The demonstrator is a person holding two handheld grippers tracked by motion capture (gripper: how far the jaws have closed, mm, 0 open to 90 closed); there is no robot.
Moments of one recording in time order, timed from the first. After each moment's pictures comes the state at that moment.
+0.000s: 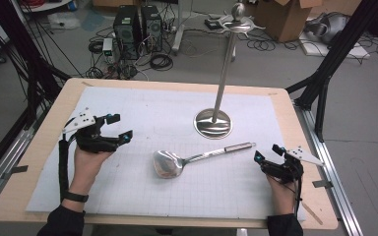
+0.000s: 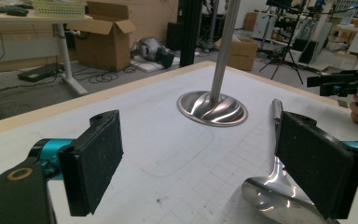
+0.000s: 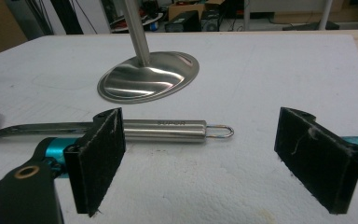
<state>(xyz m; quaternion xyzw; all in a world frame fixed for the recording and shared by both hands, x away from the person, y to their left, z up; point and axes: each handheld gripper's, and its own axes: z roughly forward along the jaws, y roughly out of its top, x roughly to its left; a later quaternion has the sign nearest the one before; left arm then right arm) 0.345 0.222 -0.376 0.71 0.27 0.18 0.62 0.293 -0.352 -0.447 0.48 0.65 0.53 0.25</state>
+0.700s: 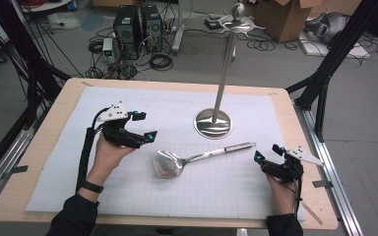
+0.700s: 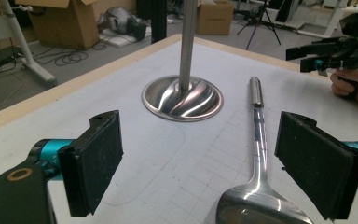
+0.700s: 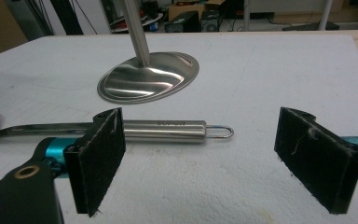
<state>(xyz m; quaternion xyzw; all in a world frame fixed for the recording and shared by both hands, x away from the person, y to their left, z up) 0.367 0.160 -0.364 0.78 0.23 0.13 0.57 0.293 -0.352 -0.447 0.48 0.65 0.53 0.25</state>
